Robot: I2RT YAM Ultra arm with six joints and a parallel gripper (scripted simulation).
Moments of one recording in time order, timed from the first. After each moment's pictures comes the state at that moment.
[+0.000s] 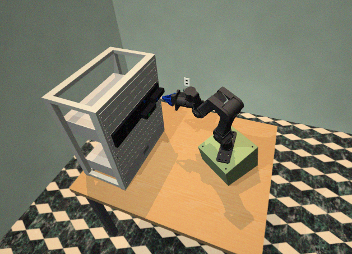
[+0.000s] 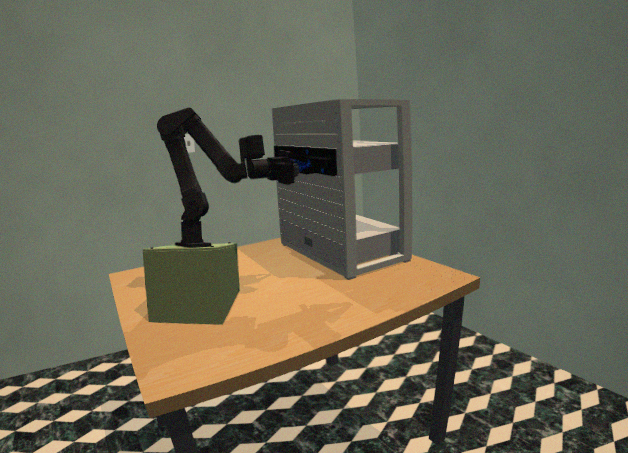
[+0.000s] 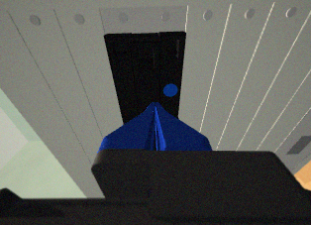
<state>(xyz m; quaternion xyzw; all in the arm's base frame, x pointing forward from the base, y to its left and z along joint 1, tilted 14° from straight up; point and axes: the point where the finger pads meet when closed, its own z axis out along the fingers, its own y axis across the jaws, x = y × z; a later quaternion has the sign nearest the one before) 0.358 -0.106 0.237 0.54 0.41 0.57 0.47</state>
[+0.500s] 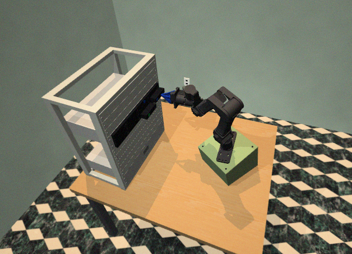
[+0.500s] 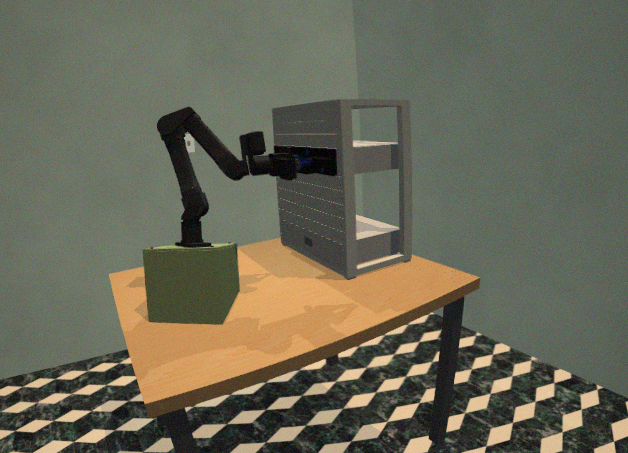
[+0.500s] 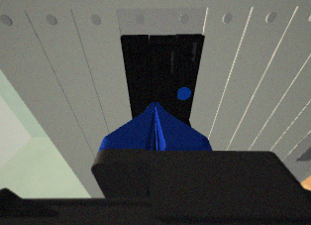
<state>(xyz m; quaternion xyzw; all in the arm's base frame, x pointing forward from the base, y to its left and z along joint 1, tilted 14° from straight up) 0.361 -0.111 0.252 0.53 0.40 0.57 0.48</state>
